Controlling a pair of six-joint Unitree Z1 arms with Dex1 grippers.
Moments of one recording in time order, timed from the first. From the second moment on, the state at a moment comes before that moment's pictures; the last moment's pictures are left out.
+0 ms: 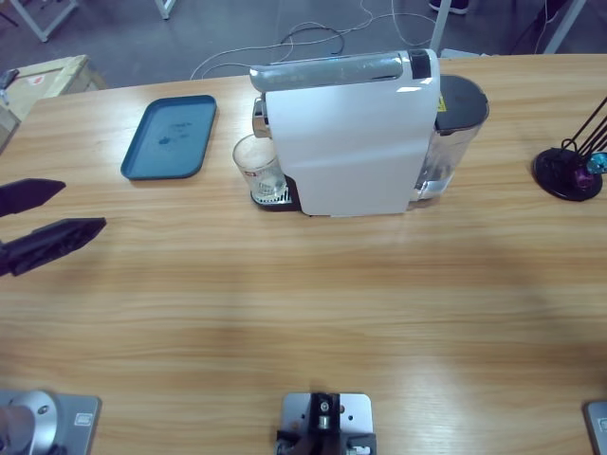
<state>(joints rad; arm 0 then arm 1) -0.65 0.85 -0.48 0.07 -0.09 0.00 0.73 1.98 -2.33 1.30 -0.22 0.14</state>
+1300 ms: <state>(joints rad) -0.72 0.89 -0.42 -0.05 -0.11 -0.03 0.76 0.73 -0.42 0.05 0.07 0.06</state>
